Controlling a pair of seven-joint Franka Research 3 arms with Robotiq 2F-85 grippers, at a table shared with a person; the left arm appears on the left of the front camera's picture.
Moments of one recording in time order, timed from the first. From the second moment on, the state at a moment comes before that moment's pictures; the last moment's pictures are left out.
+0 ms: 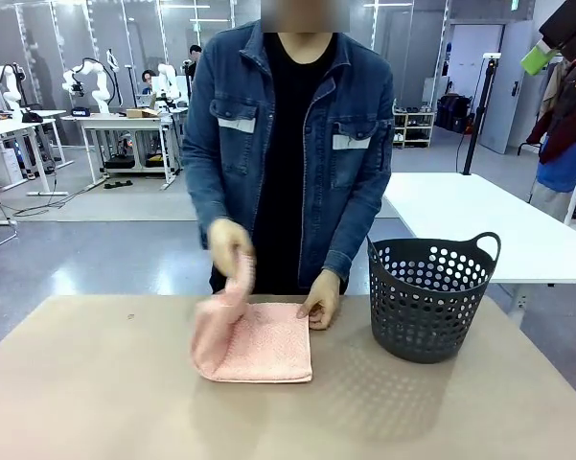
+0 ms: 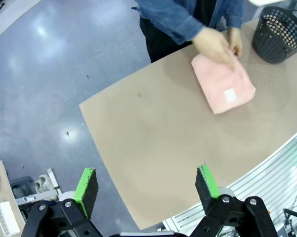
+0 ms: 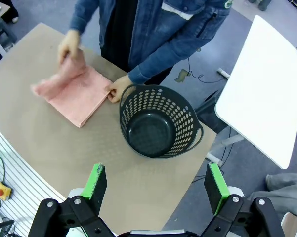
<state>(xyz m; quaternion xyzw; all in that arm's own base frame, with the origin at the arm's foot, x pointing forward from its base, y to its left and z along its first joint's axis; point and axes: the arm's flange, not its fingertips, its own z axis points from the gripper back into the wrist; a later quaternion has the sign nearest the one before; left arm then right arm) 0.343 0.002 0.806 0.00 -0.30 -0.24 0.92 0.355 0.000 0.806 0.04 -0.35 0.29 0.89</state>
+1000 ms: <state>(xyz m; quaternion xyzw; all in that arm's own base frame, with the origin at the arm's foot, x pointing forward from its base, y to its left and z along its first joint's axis) 0.343 0.001 0.806 0.00 -0.30 -0.24 0.92 0.355 0.000 0.806 0.04 -0.35 0.29 0.89</state>
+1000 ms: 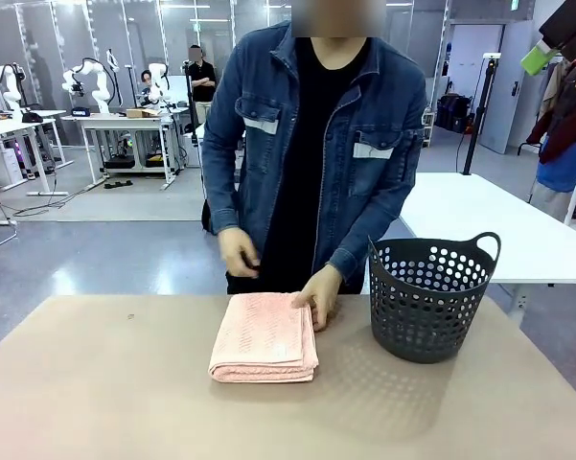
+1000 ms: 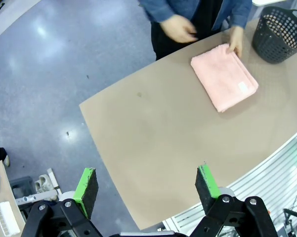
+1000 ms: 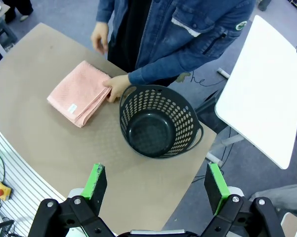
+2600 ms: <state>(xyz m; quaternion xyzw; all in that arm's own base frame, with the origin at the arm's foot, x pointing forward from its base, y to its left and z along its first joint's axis) 0.343 0.001 0.806 0.00 -0.30 -0.24 0.92 0.355 0.000 0.806 0.04 -0.35 0.29 0.89</state>
